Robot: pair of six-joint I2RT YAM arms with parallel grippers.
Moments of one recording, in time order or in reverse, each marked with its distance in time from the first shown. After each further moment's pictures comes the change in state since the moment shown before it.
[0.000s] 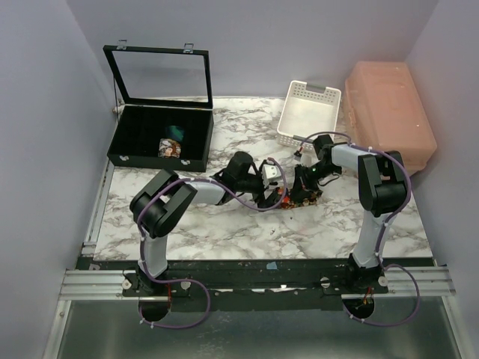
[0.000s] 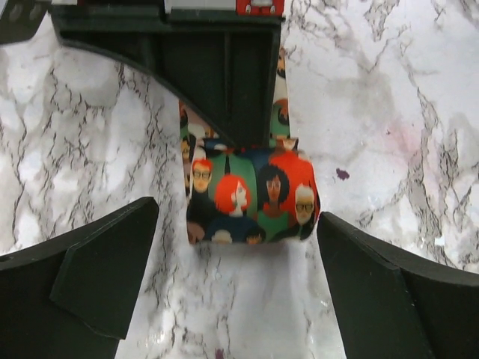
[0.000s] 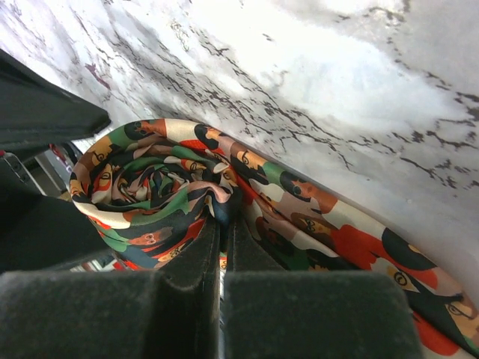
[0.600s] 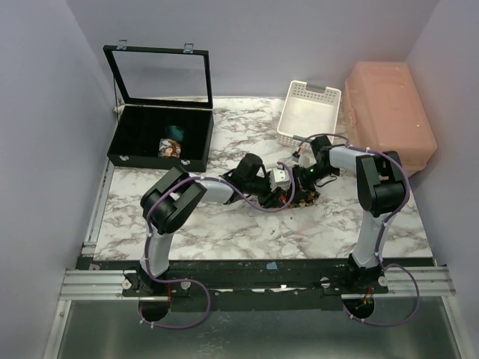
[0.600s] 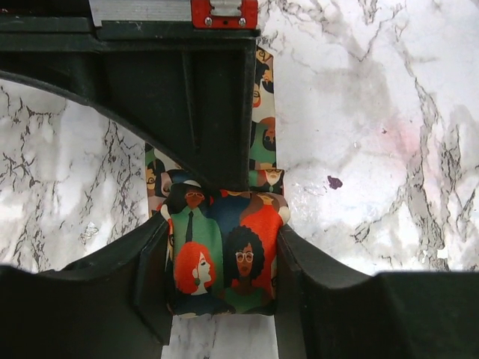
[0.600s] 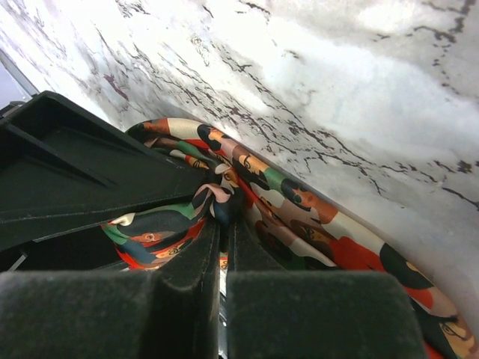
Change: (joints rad) left arm -0.047 0.105 0.102 -0.068 -0.004 0.016; right arm 0.021 0.002 -0.023 0.061 -0.045 0.069
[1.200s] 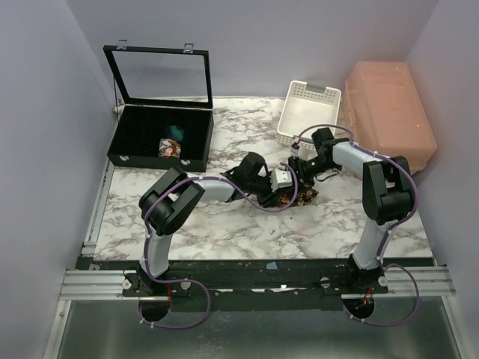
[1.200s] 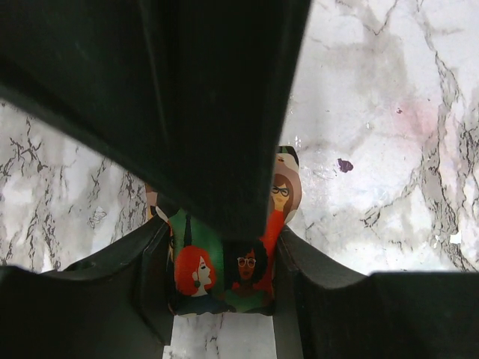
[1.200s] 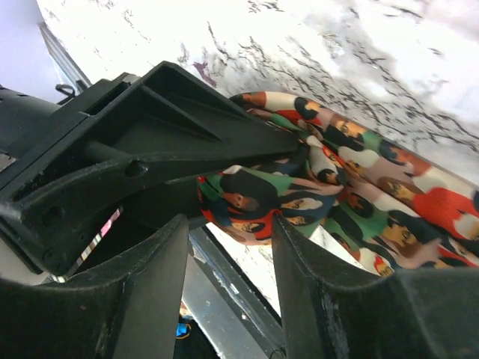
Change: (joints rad) left arm -0.003 -0.020 0.034 -0.140 -0.054 0.083; right arm -0.005 -0.105 0.043 -0.068 -0.100 -0.006
